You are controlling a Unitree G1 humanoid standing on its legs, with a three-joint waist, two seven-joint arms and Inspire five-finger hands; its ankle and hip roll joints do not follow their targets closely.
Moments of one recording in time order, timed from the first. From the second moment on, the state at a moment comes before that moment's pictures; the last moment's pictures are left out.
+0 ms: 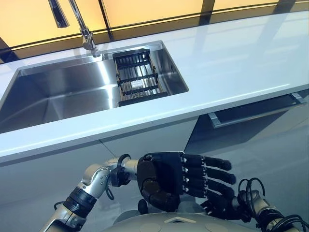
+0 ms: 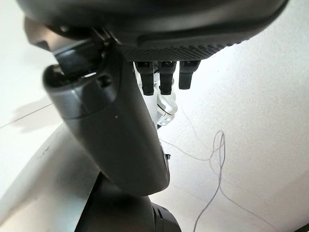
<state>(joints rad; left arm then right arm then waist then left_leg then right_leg) -0.06 0.41 -0.41 0.01 -1.01 0.65 -1.22 -0.04 -0.54 0.28 0.90 -0.28 0.11 0.84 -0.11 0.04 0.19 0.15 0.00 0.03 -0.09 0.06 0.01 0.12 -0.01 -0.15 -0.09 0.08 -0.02</state>
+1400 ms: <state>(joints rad) 0.01 0.23 -0.11 1.27 0.02 0.15 0.06 0.11 -0.32 0.12 1.17 -0.04 0.05 0.19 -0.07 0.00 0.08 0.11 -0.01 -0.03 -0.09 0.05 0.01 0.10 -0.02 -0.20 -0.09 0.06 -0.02</state>
